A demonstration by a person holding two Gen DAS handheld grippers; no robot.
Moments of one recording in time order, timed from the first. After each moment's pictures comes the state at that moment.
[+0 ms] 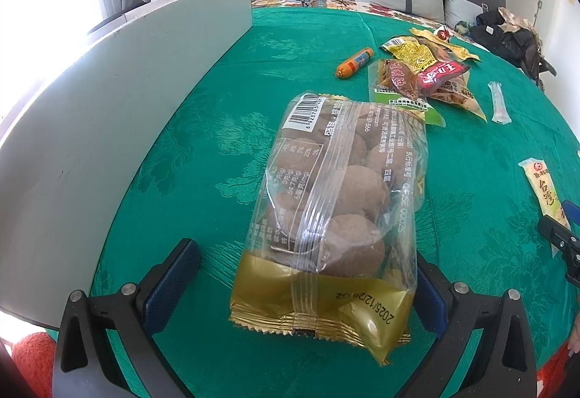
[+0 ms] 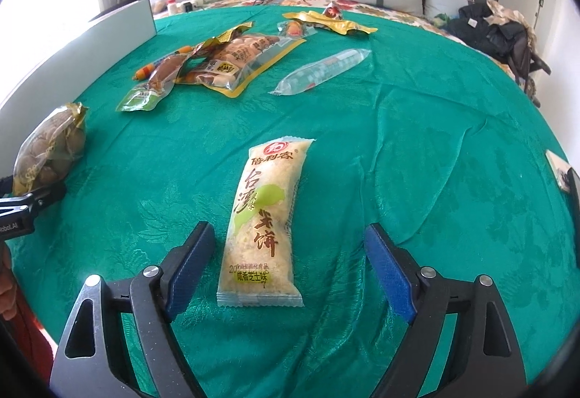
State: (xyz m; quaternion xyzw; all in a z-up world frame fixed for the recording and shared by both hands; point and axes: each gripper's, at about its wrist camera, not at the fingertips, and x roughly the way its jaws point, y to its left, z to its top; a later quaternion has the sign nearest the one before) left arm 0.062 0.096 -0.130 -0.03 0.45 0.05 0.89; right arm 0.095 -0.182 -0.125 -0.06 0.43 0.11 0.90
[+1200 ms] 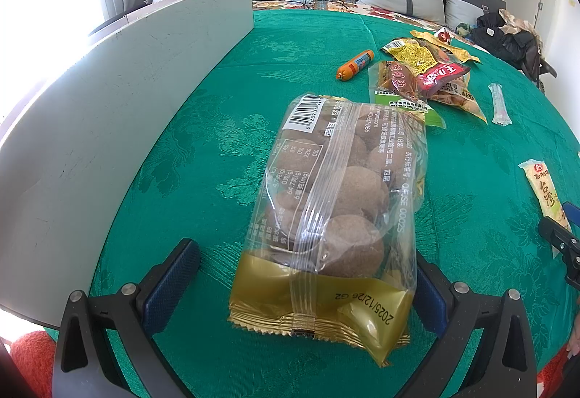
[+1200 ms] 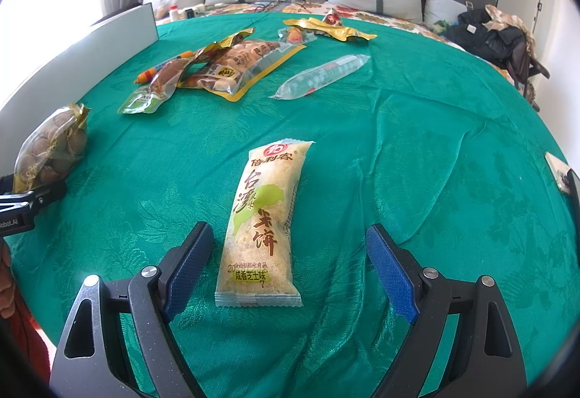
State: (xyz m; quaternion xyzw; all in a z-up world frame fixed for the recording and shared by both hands) left arm 0.060 0.095 -0.130 -0.03 0.45 0.05 0.89; right arm 0.091 -0.182 -0.128 -0.05 0.42 0.11 0.90
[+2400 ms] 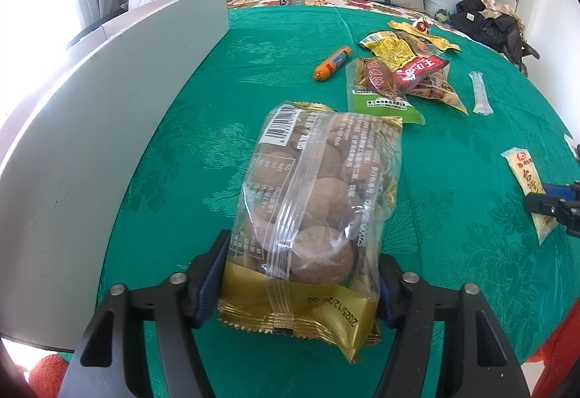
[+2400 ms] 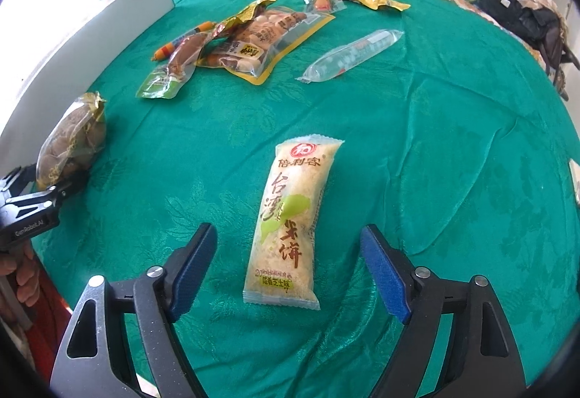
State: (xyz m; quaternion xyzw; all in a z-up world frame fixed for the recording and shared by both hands) left arm 0.068 0.091 -0.119 0.00 0.46 0.01 0.89; right arm 0.123 -0.171 -0.114 -0.05 0.53 0.17 0.83
